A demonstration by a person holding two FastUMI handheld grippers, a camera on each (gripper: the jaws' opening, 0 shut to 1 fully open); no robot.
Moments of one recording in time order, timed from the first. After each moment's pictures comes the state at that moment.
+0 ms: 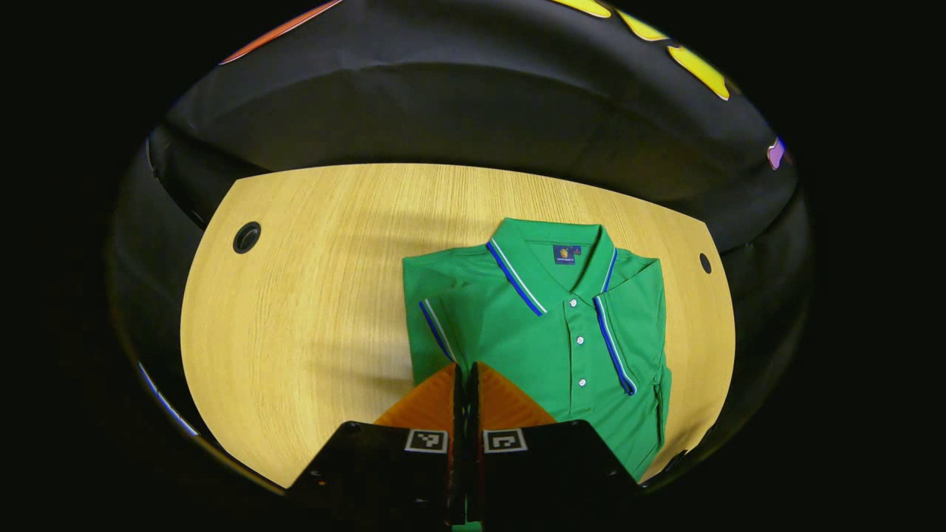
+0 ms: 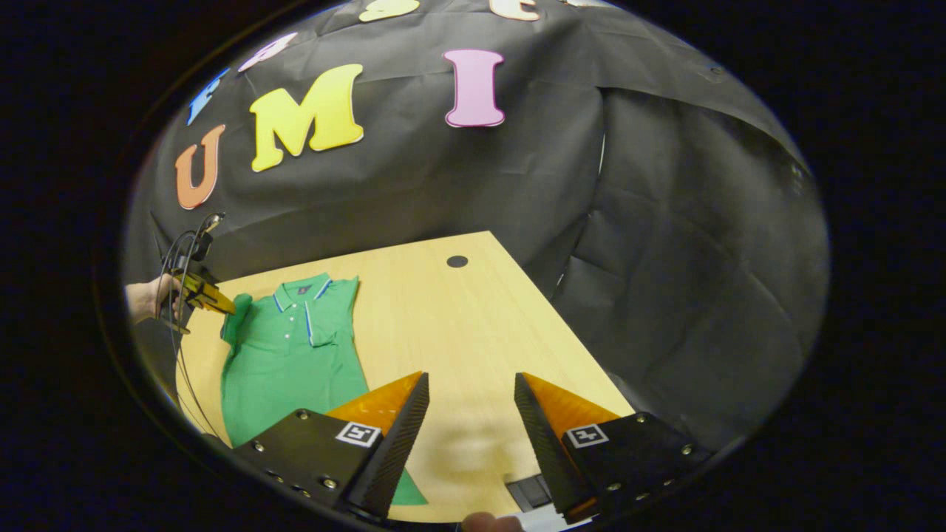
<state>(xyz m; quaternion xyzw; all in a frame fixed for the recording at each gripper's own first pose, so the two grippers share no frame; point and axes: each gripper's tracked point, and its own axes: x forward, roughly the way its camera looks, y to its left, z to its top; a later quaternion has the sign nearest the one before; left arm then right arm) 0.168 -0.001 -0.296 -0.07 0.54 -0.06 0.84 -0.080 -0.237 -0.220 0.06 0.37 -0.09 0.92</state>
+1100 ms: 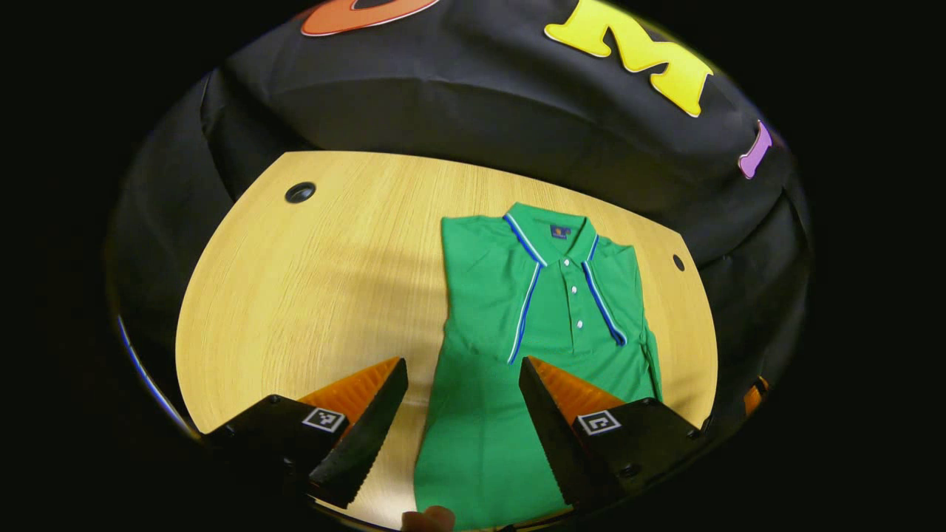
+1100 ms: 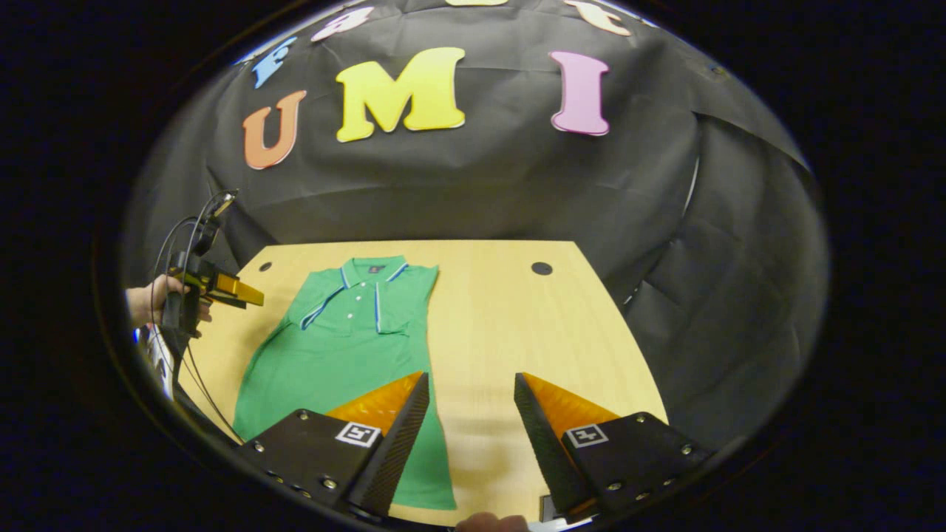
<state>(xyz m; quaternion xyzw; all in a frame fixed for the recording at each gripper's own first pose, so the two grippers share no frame) 0.042 0.049 -0.276 -0.12 0.48 -0.06 0.87 -0.051 -0.134 -0.227 0.00 0.37 0.07 0.93</state>
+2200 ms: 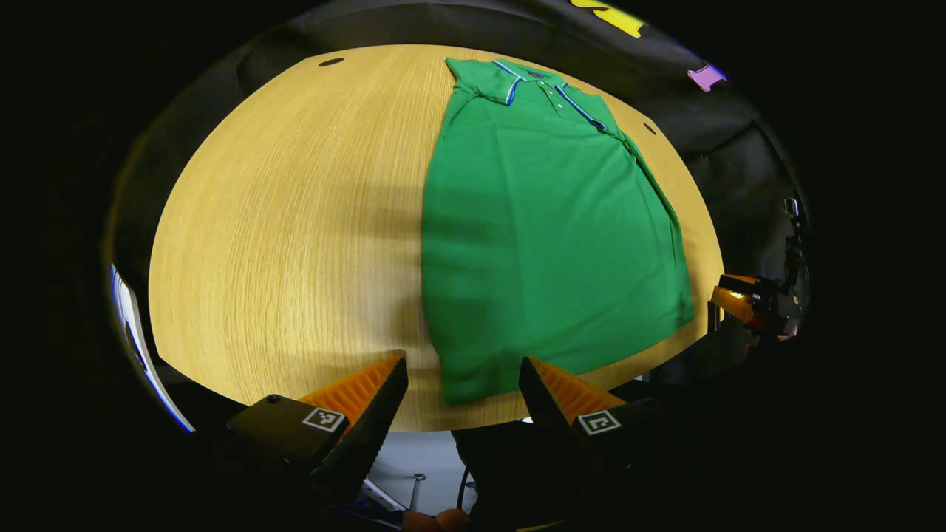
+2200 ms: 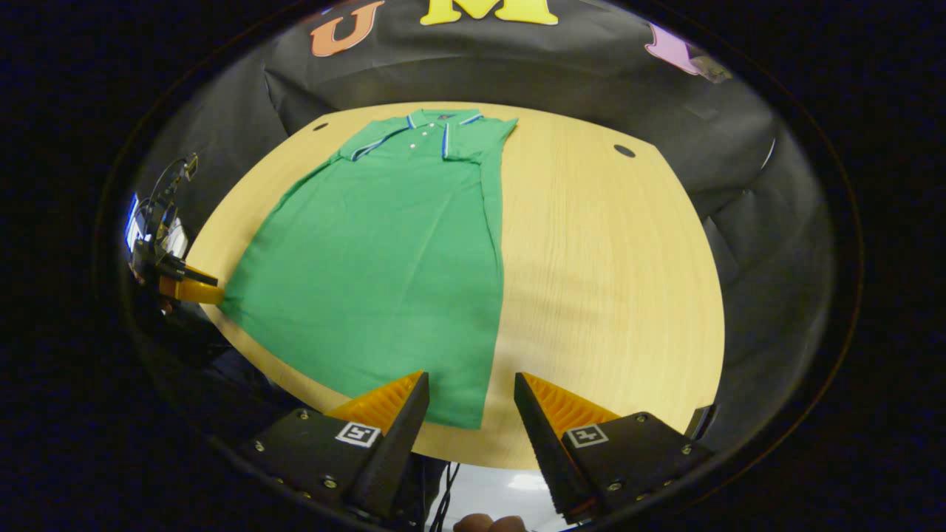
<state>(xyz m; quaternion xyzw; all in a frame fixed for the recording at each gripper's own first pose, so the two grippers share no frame) -0.252 0.037 -0.350 -0.10 0.62 -0.12 0.77 -0.200 -0.117 -0.356 -0.09 0.56 0.17 0.80</state>
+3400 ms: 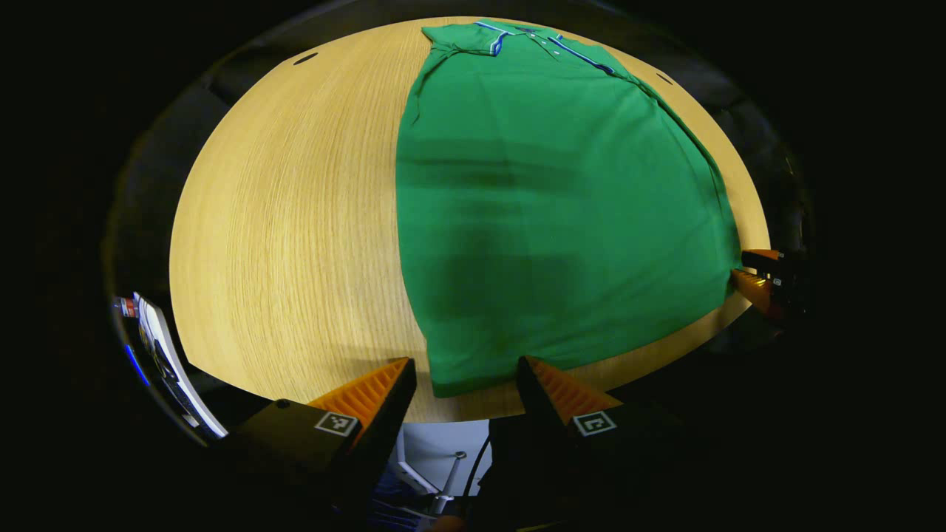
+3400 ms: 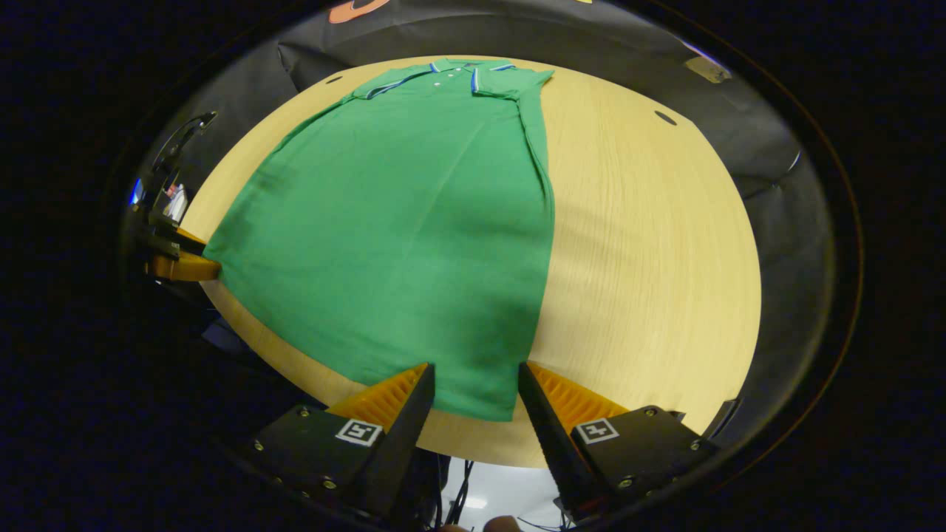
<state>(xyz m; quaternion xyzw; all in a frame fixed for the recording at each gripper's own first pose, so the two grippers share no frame) -0.259 0.033 -0.375 0.01 0.67 -0.08 0.73 -0.231 -0.103 -0.404 -0.11 0.62 0.19 0.75</state>
